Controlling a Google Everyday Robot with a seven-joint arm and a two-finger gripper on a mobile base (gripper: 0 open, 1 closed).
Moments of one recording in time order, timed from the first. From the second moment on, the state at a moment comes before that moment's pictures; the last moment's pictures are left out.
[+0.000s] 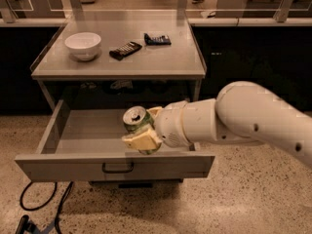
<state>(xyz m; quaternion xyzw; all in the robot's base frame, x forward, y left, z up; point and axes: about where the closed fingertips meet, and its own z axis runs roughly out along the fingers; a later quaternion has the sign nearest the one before) 0.478 0.033 0.832 -0.49 0.72 0.27 0.42</state>
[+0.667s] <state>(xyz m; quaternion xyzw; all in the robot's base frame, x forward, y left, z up) 0.525 0.061 0.764 -0.47 0.75 0.21 0.41</state>
